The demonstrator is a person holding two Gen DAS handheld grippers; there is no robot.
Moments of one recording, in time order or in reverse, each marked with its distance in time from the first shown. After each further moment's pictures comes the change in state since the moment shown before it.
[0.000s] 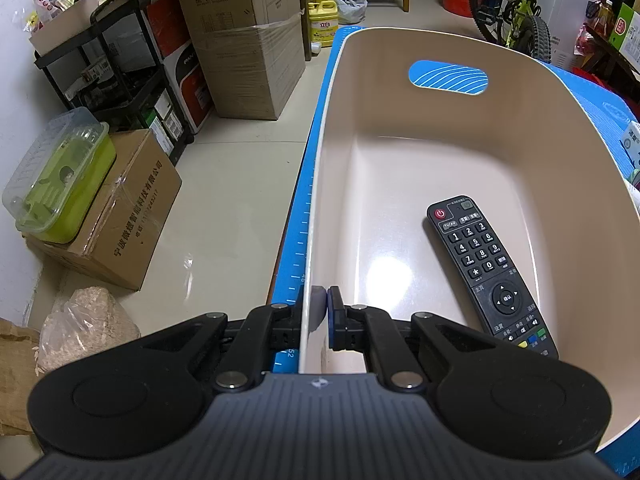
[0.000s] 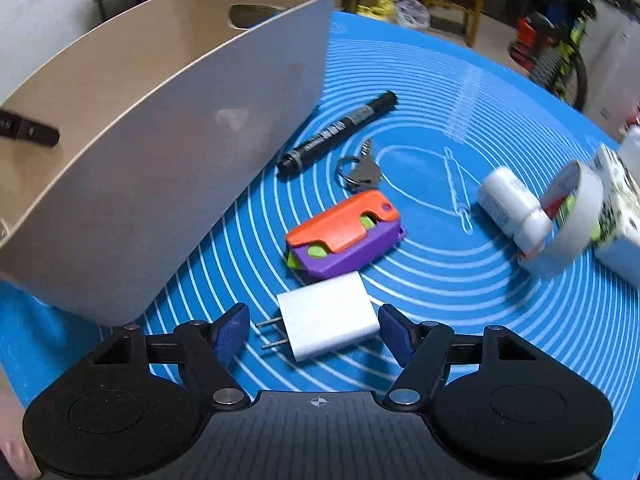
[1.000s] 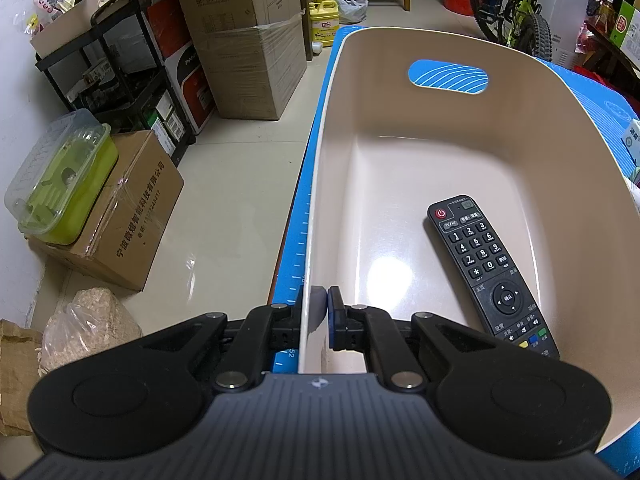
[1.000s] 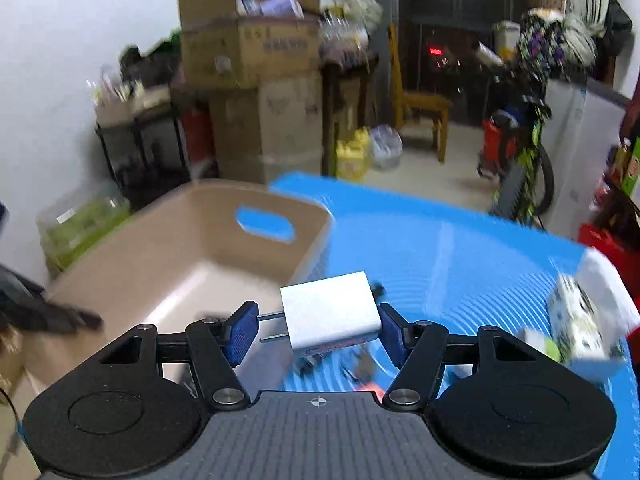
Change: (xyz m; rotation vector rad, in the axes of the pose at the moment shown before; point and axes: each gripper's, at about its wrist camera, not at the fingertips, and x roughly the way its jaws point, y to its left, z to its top) left arm -0.001 -0.003 0.002 0.005 0.002 0.009; right arm -0.088 0.017 0.060 0.095 -0.428 -0.023
